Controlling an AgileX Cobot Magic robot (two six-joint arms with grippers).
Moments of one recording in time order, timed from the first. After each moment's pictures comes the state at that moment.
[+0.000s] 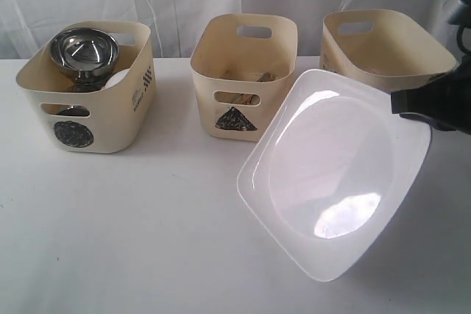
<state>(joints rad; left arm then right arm) -0.09 0.01 0.02 -0.16 0.26 0.13 -0.12 1.18 -0.79 0.65 0.54 -0.61</state>
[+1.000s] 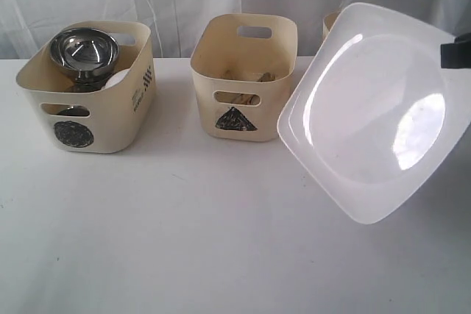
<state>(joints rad) -0.09 0.01 0.02 -0.16 0.26 0.13 -0.16 1.02 -0.86 0.43 0.47 -0.51</state>
